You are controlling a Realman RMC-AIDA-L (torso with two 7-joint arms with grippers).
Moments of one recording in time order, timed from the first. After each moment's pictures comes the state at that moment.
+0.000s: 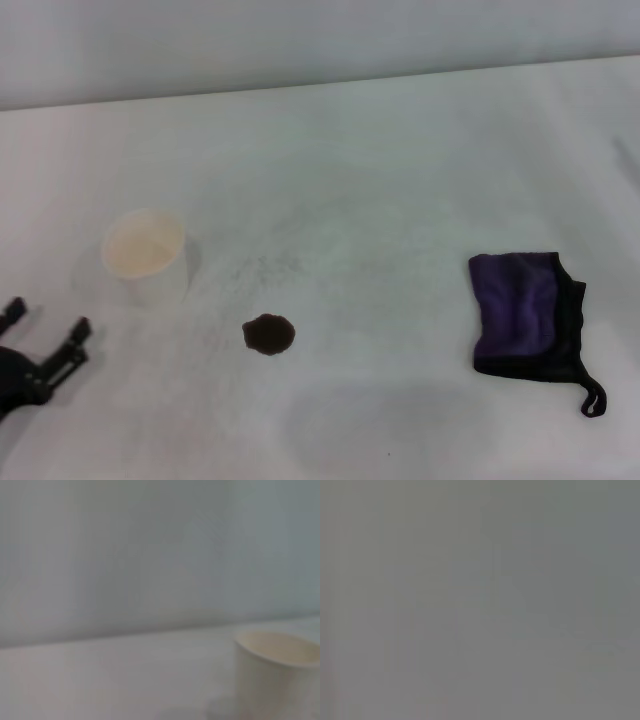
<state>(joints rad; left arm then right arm) -0.19 -2.08 0.92 0.11 -2.01 -1.29 2.66 0.24 2.00 -0.57 -0.36 2.08 1.32 -2.37</state>
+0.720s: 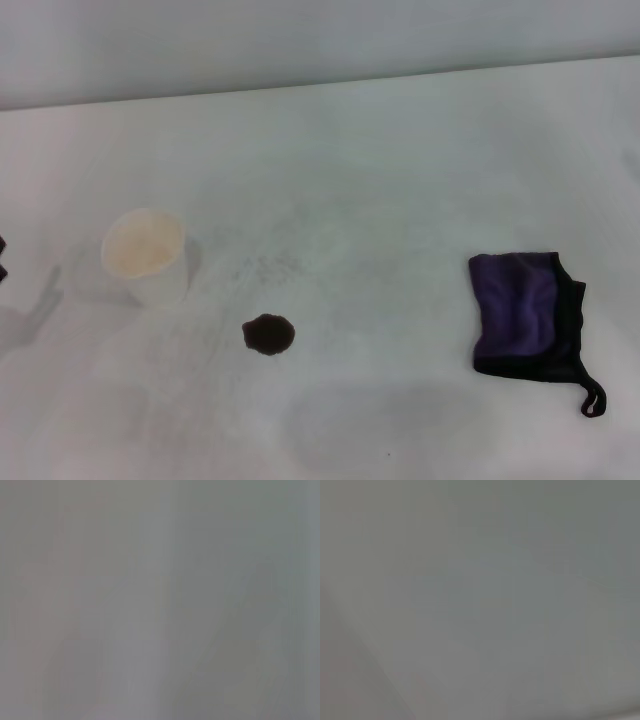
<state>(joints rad) -0.20 -2.08 0.92 0.14 -2.27 -1.43 2.73 0.15 1.96 -0.57 -1.07 1.39 1.33 -1.12</state>
